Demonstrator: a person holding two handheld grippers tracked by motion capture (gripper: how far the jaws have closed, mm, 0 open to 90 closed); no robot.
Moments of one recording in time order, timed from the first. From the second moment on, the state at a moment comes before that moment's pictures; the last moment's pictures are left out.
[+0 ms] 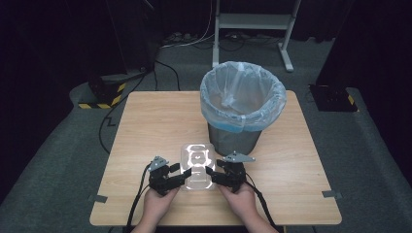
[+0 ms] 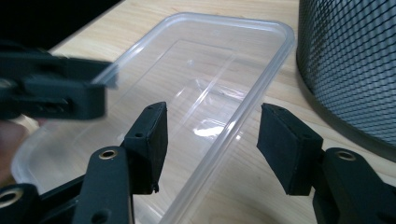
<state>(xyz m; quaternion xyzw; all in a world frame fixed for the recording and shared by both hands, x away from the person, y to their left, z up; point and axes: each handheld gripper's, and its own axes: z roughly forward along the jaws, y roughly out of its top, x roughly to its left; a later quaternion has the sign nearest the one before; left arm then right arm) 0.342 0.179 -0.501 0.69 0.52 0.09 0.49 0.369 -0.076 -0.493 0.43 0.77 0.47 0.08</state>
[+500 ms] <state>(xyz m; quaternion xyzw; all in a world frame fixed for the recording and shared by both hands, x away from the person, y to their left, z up) 0.327 0.177 -0.480 0.68 0.49 0.13 0.52 0.360 -0.091 -0.475 0.42 0.75 0.50 0.08</state>
